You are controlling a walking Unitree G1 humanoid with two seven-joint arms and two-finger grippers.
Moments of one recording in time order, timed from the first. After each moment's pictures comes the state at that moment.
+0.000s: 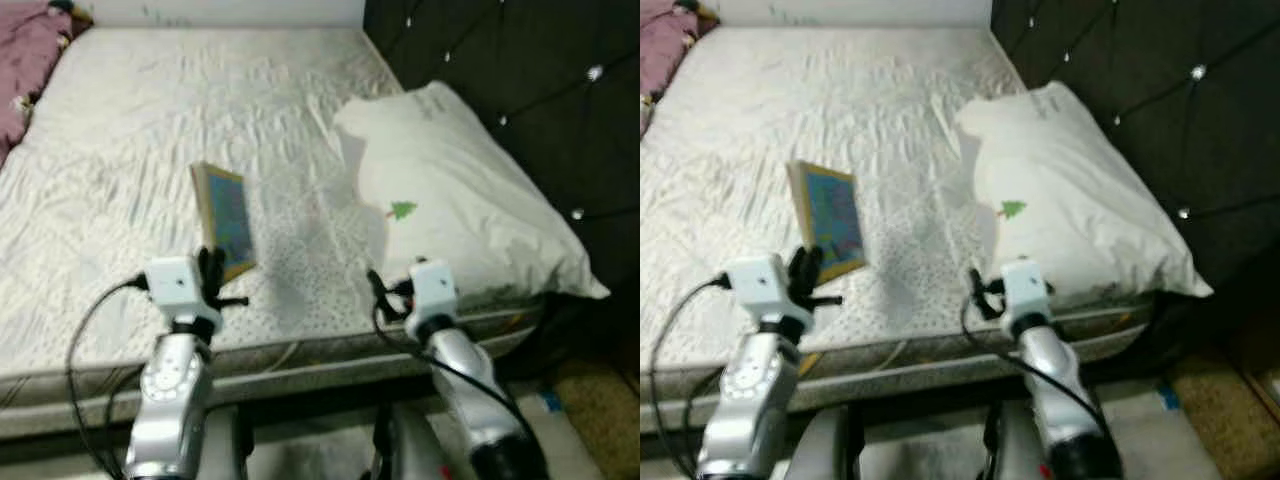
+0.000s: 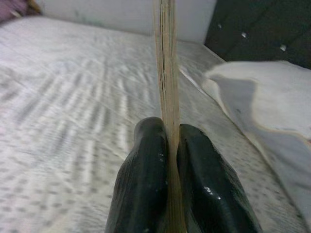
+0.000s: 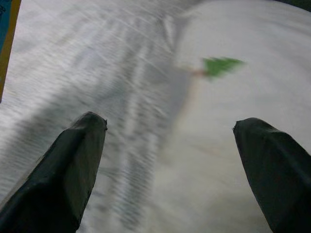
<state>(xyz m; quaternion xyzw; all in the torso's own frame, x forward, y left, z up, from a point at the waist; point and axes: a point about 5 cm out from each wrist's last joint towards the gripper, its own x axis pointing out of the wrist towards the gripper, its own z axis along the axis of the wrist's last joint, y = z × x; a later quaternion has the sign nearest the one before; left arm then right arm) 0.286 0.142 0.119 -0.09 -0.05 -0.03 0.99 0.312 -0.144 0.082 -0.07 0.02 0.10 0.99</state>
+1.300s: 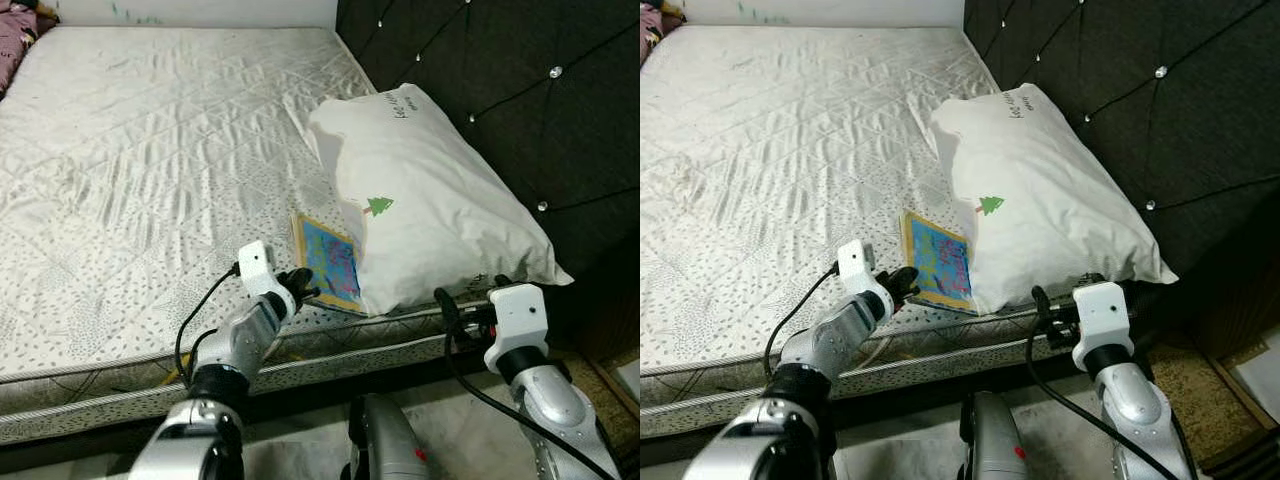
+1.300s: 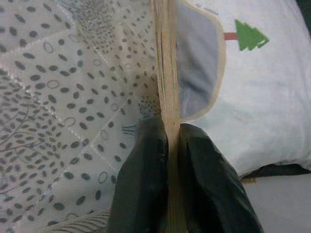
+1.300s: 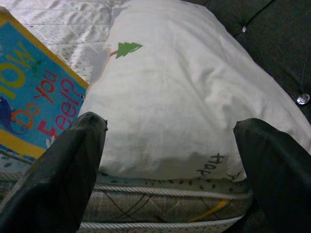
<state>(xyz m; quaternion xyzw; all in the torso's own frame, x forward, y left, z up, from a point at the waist) 0.348 0.080 0.077 -0.29 0.22 -0.14 0.92 0.256 -0.206 0.111 -0.12 0.02 0.06 0.99</state>
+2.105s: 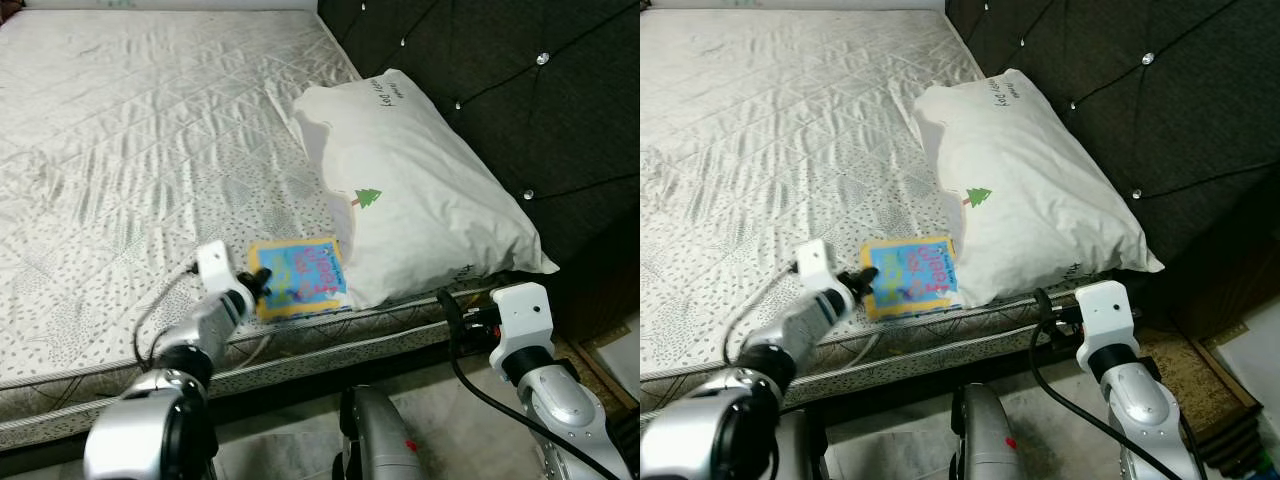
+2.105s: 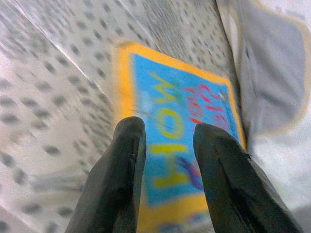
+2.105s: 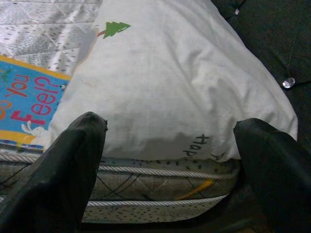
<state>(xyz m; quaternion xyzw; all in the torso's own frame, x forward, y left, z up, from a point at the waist) 0.362 0.147 0.072 -0.23 0.22 -0.04 0.95 0.254 -0.208 0.118 -0.13 0.03 0.07 0.99</state>
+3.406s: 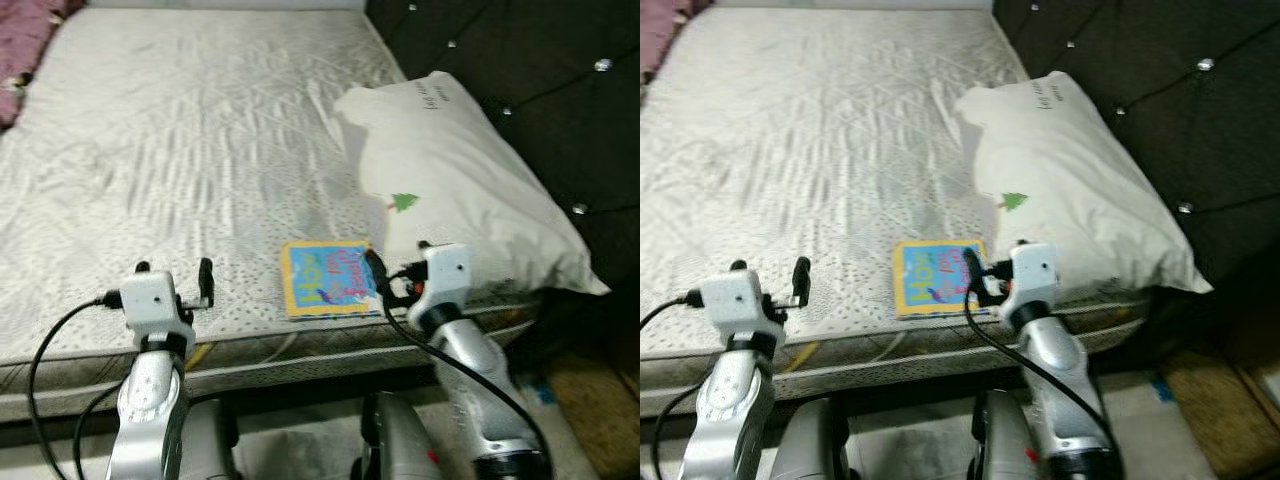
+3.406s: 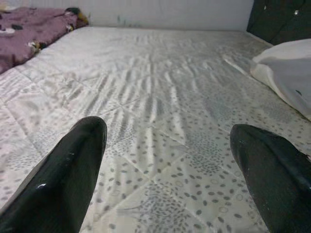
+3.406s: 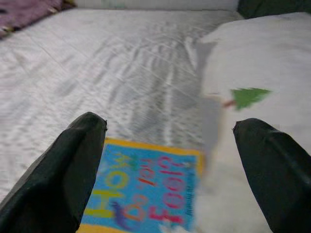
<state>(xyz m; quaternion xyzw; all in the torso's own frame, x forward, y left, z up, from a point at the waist) 0.263 0.179 0.109 0.00 -0.06 0.06 1.00 0.302 -0.122 0.125 0.03 -0.02 0.14 0.99</state>
